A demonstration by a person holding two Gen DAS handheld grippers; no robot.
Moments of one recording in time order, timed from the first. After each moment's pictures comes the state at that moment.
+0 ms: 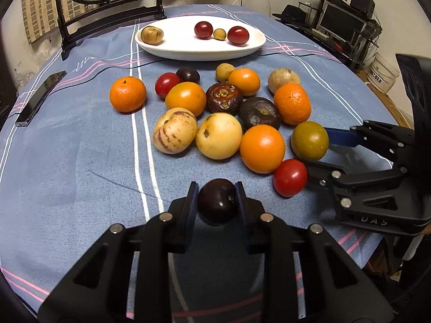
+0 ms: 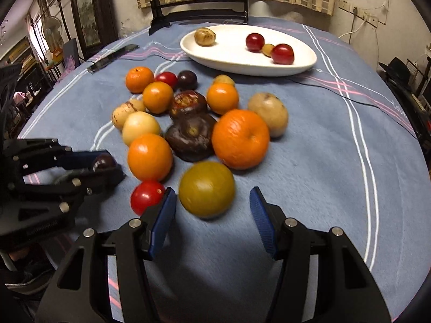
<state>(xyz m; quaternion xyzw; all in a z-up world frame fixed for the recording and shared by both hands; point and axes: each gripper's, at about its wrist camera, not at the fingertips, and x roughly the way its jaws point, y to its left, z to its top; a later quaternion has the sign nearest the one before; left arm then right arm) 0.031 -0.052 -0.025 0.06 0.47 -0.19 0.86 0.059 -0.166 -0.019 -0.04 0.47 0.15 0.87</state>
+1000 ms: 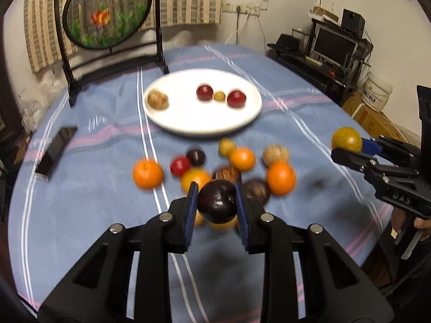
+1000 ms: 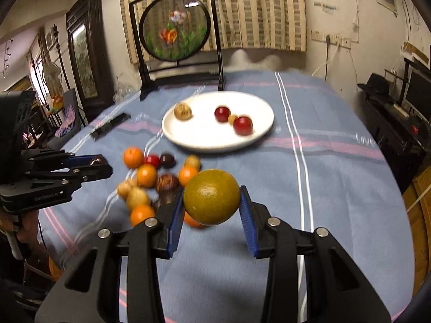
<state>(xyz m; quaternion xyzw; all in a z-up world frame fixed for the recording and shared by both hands) 0.058 -0.054 0.063 0.06 0.39 -0.19 0.90 0.055 -0.224 0.066 0.02 0.35 0.13 0.93</state>
